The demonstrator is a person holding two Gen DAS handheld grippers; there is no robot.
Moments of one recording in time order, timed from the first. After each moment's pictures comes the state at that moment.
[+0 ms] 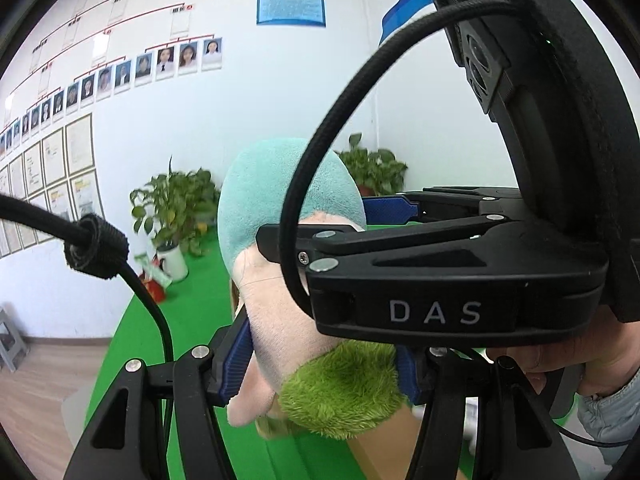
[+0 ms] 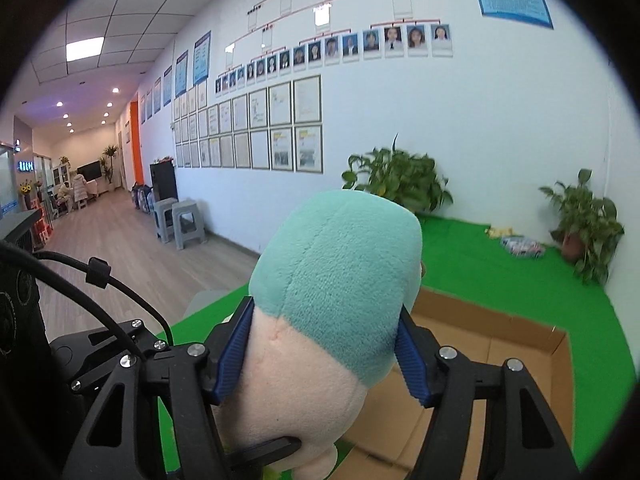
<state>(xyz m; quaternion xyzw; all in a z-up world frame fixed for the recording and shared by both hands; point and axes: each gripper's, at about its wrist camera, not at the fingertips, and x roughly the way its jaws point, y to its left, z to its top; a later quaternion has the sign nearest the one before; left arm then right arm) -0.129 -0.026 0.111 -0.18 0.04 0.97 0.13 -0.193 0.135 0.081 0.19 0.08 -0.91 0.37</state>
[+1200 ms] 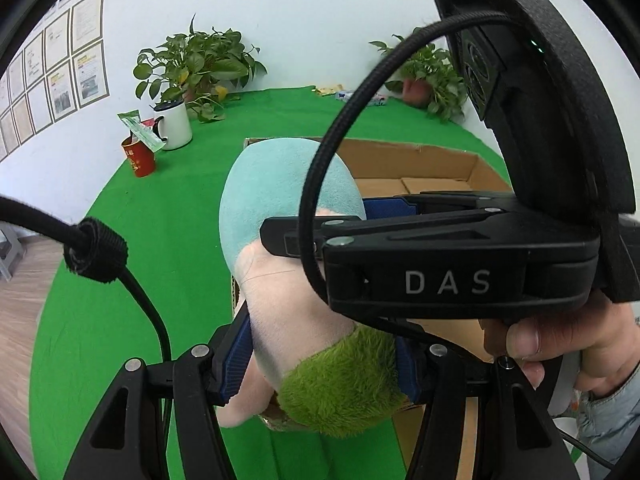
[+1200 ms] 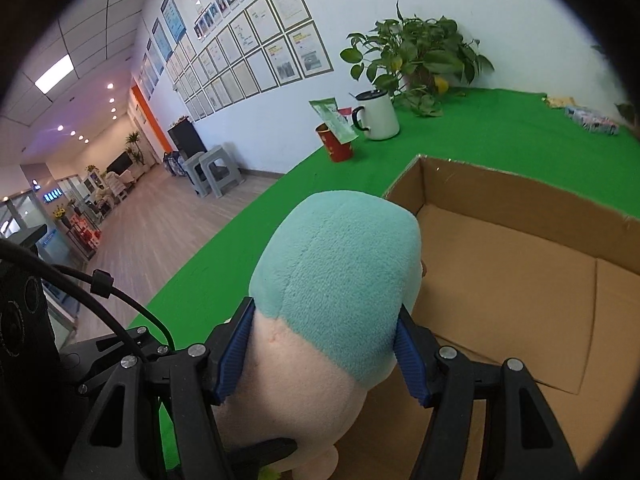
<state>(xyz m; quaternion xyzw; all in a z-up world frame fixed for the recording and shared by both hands) -0.351 -0.031 -0.050 -0.40 -0.02 0.91 0.07 -0.332 0.109 -0.075 0.39 0.02 -0.80 0.45</state>
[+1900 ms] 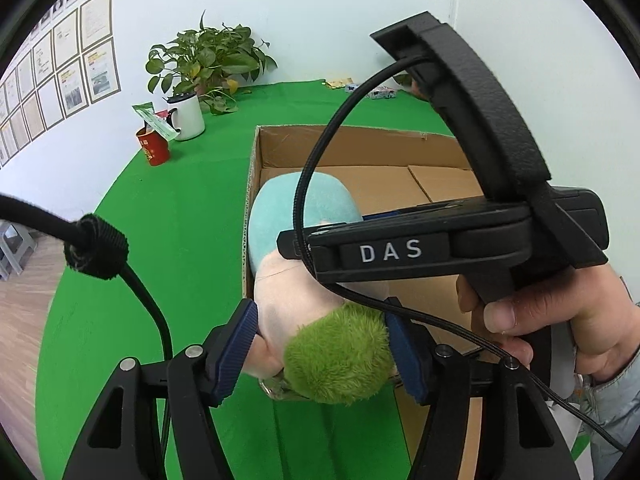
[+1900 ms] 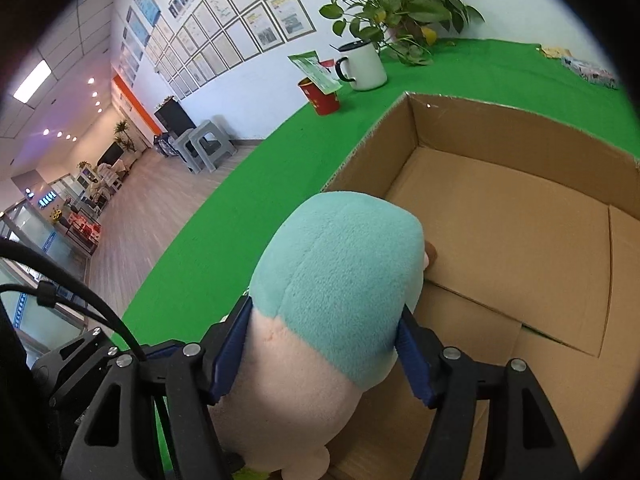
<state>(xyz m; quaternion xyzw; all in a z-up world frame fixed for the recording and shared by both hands) -0.305 -0.033 -0.056 -0.41 -0.02 0.91 0.05 -0.347 0.105 -0.097 0.47 0.02 -0.78 0.42</state>
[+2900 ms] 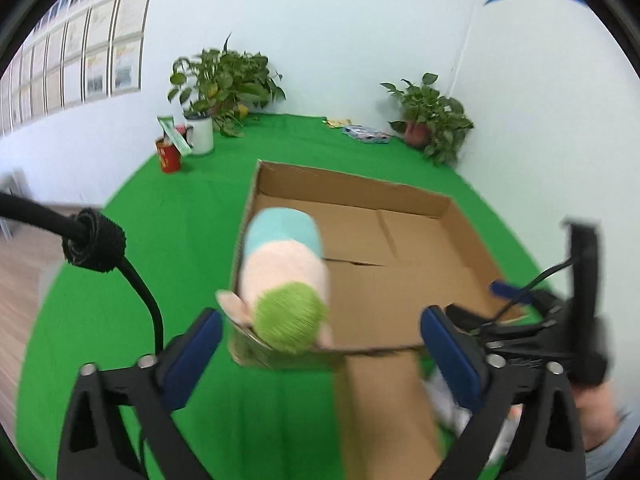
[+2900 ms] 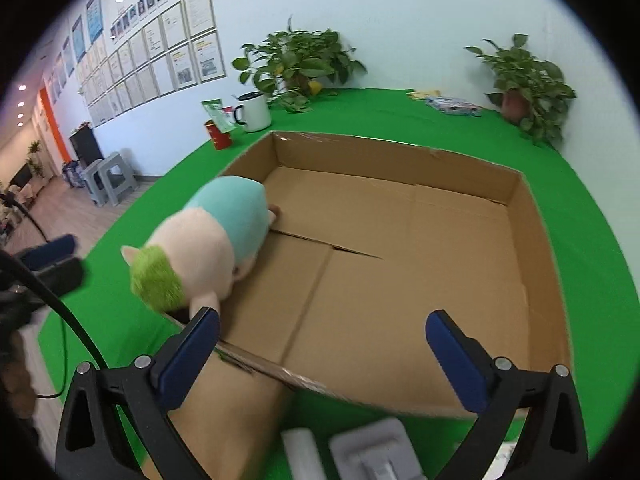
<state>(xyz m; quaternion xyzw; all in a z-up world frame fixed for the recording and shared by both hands) -0.214 -0.021 0.014 -0.36 -0.10 0.93 0.06 -0.254 0.254 -0.061 0.39 0.06 -0.89 0.23</state>
